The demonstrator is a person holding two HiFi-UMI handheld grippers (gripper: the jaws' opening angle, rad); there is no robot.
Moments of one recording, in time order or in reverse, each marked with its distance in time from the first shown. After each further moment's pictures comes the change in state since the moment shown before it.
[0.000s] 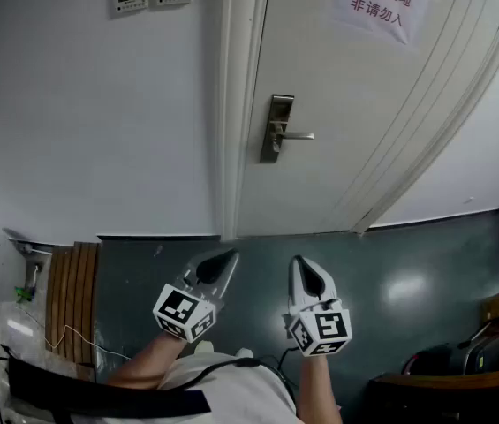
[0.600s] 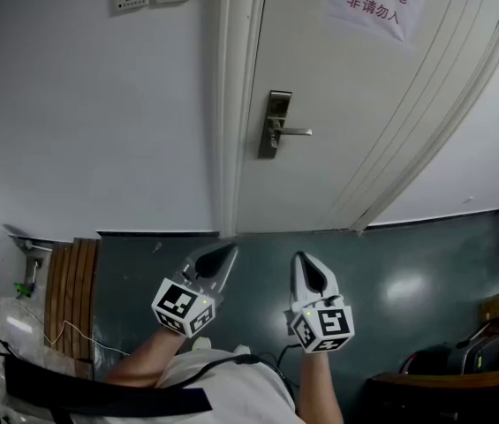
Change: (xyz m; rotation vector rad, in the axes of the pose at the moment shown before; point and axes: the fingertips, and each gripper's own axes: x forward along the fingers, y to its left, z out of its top) left arm -0.001 -0.013 0.001 -0.005 -0.013 0.016; right arm -0.017 -0.009 0.003 0.010 -0.019 0.009
